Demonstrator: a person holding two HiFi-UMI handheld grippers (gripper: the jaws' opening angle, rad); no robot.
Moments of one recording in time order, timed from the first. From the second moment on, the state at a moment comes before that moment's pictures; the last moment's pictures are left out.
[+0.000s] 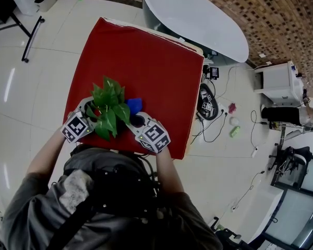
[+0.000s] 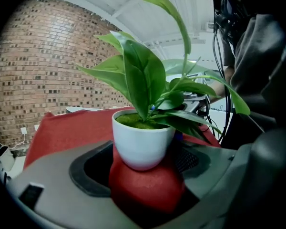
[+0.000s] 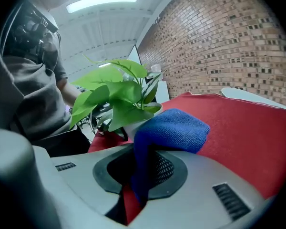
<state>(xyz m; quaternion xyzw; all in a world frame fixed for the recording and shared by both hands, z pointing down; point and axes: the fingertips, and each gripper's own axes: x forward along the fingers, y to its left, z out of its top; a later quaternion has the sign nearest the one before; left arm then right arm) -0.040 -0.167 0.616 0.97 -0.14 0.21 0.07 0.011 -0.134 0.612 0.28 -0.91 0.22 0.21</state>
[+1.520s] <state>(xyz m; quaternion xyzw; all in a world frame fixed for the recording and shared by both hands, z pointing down) -0.059 -0.149 0.595 0.93 -0.31 0.21 0.05 0.012 -0.065 0.598 0.24 -0.92 0.22 0.22</state>
